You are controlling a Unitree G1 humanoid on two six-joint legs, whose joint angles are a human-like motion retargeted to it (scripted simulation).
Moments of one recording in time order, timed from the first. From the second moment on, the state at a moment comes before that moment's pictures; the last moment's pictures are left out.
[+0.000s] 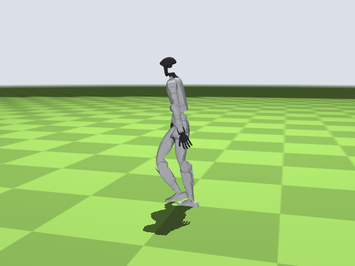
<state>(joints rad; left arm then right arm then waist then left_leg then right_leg) -0.07 0.16 0.43 1.59 0.42 0.16 -0.13 -0.16 -0.15 0.06 1.22 -0.78 0.20 0.09 0.09 -0.09 0.21 -0.50 0.06 0.36 1.01 -0.40 0.26 0.04 0.09 -0.27 0.12 -0.32 -0.12</state>
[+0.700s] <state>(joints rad) -0.15 0.23 0.13 1.16 0.60 0.07 -0.04 -0.05 -0.17 -0.17 1.63 -0.48 0.34 0.27 -0.05 -0.05 0.21 -0.23 0.19 0.30 1.04 -0.19 0.26 -0.16 0.11 -0.23 0.47 -0.65 -0.06</state>
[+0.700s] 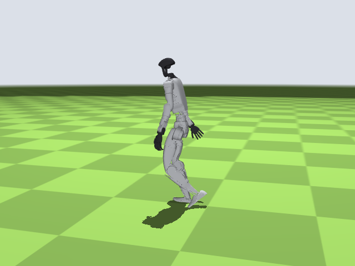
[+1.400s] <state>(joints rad) -0.10 0.24 0.11 1.30 0.71 0.16 -0.09 -0.25 -0.10 0.05 1.56 -0.56 0.29 0.16 0.06 -0.06 0.17 -0.35 0.07 0.34 0.65 -0.52 0.26 0.05 -0.01 -0.42 0.39 0.00 0.10</state>
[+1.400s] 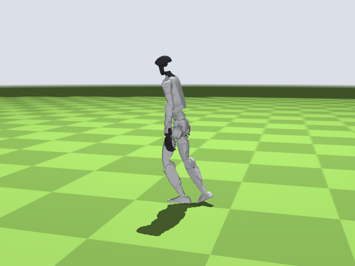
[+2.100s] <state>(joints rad) -0.04 0.15 0.18 1.30 0.67 0.04 -0.18 -0.11 -0.16 -0.17 1.63 -0.55 0.33 0.22 -0.07 -0.01 0.25 -0.06 0.06 0.40 0.69 -0.18 0.26 -0.31 -0.05 -0.25 0.54 -0.18 -0.21</state>
